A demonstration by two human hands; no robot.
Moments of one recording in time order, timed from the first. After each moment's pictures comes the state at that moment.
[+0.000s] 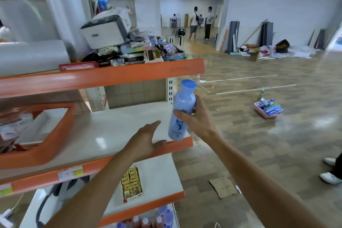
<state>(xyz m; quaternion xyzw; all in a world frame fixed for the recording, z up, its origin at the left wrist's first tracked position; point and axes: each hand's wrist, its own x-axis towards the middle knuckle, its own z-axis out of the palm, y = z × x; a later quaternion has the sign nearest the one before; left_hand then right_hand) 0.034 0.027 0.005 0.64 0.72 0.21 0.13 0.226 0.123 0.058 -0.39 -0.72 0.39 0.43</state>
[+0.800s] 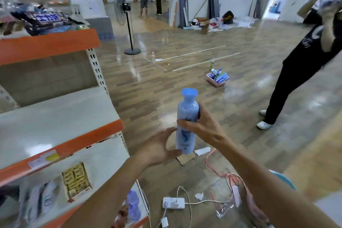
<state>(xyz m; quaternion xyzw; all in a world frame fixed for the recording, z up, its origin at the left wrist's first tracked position) 0.286 0.080 -0.051 0.75 0.58 0.16 0.28 0.479 0.112 0.005 -0.52 -0.66 0.39 0.38</state>
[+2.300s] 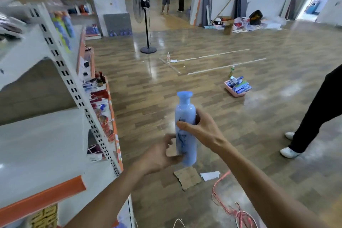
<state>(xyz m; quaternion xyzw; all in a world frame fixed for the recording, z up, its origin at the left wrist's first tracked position) 0.309 0.286 -0.080 0.63 0.63 0.25 0.38 0.485 0.352 -0.012 -0.45 -0.68 0.47 0.34</state>
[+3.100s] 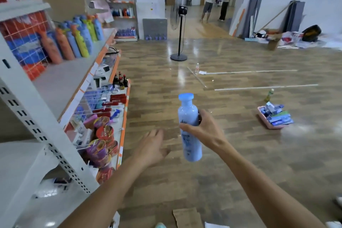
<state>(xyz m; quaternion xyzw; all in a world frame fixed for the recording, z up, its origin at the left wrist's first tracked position) 0.276 0.536 -0.081 0.60 0.78 0.14 0.11 0.452 0.641 -0.027 -0.42 -0.75 0.43 0.28</state>
